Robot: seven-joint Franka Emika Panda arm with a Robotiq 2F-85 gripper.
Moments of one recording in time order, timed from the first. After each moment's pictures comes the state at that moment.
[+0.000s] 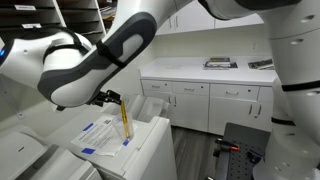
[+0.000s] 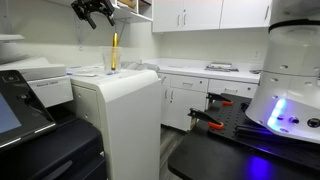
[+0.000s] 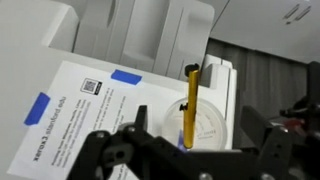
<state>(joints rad) 0.20 0.36 0.28 -1.65 -0.75 1.73 -1.24</state>
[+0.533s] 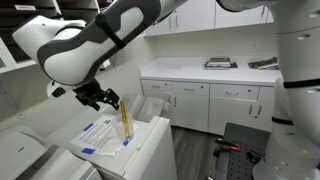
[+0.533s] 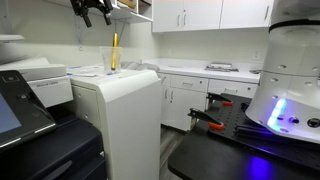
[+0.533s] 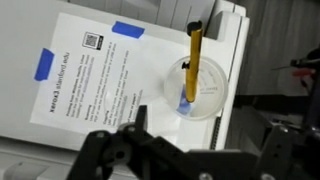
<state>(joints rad) 0.14 0.29 0.27 -1.70 -0.46 1.86 -1.35</state>
